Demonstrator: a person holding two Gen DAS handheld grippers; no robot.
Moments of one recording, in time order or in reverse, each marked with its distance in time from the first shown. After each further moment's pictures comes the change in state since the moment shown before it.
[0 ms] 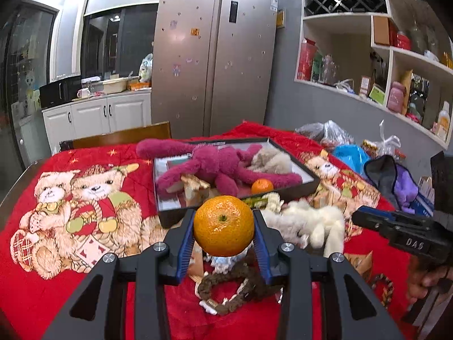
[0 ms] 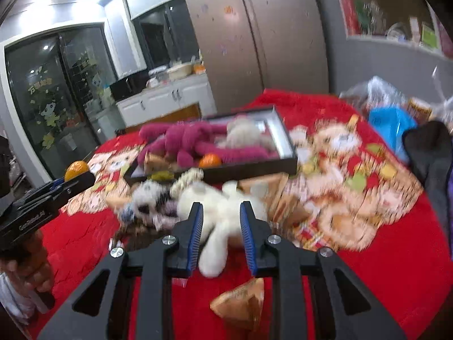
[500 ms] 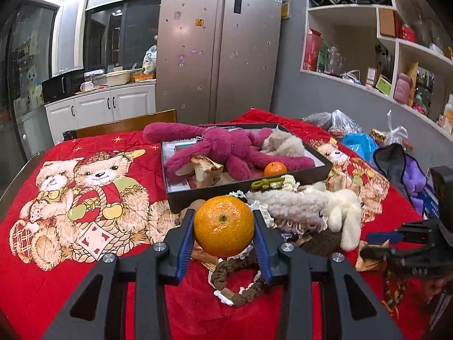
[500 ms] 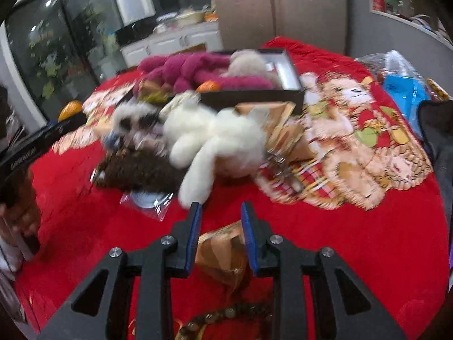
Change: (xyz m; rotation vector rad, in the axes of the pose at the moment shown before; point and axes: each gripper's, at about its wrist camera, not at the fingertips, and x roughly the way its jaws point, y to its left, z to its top) left arm 0.009 0.009 -0.016 0.006 0.037 0.028; right arm 0.023 0.007 -0.041 -0.160 0.272 -0.004
